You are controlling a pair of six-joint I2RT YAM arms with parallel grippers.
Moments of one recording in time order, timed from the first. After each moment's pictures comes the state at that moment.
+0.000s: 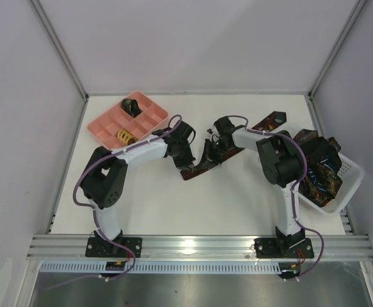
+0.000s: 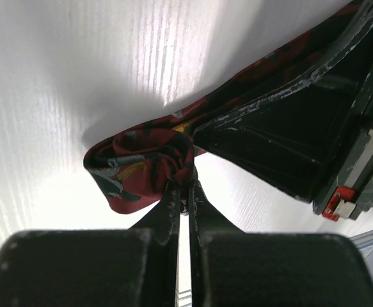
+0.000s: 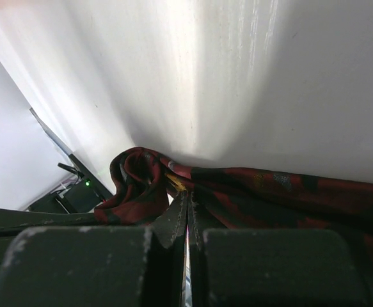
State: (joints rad) left arm -0.65 1.85 1.30 -0.60 0.10 -0.92; right arm 0.46 2.15 1.43 -0.48 -0.71 0.59
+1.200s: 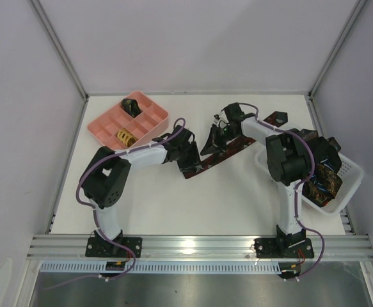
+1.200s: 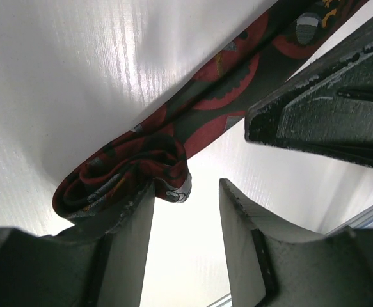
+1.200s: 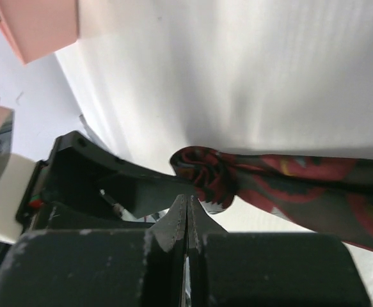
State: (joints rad) left arm -0.65 1.86 1.19 -0.33 0.19 -0.83; right arm 0.36 2.14 1.57 -0.57 -0.80 0.58
